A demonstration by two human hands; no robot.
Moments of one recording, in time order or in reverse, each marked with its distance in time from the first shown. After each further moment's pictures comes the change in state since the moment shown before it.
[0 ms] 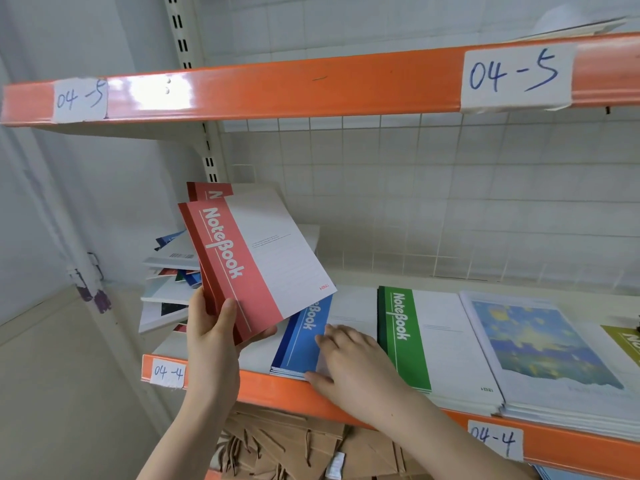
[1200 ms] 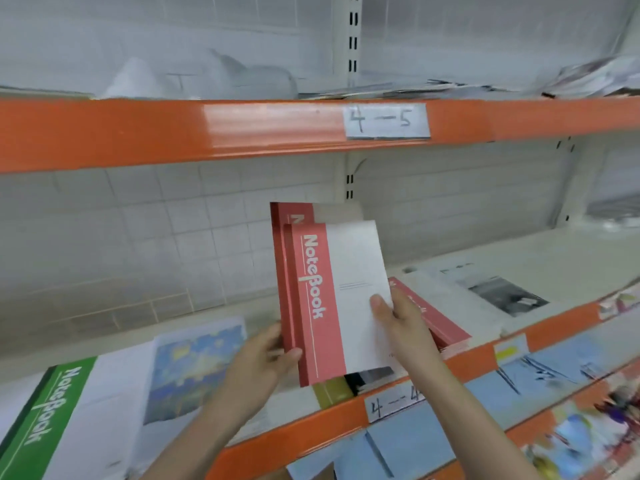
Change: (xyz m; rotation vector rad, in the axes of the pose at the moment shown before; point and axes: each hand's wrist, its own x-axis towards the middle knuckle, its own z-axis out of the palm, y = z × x) left_hand -0.209 -0.082 0.342 0.336 -1.162 -0.007; right_hand -0.297 0.328 -0.103 0.964 0.857 0.701
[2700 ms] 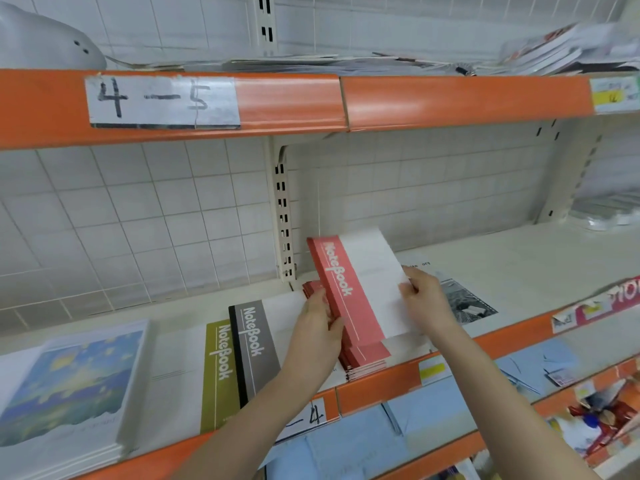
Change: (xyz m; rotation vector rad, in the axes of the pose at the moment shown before) left_hand 0.110 0.027 0.210 0.291 0.143 0.005; right_hand 0.107 0.073 -0.175 -0.332 0.075 -0.002
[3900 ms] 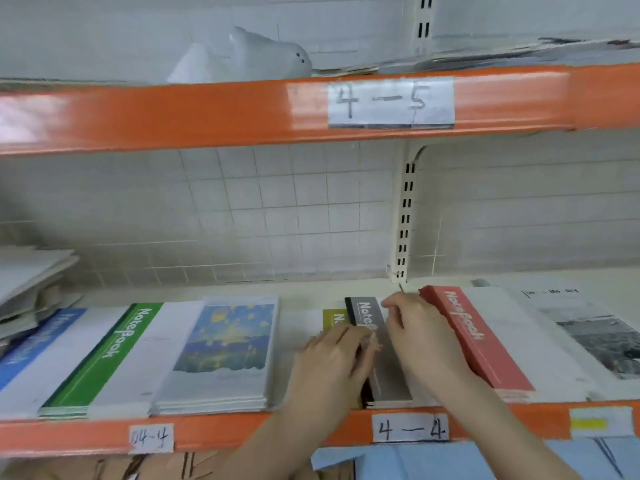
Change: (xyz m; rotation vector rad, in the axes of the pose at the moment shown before) left_hand -0.072 -0.058 -0.119 0.587 0.186 0.145; right_hand -0.068 -0.100 0.139 -0.373 -0.176 -0.388
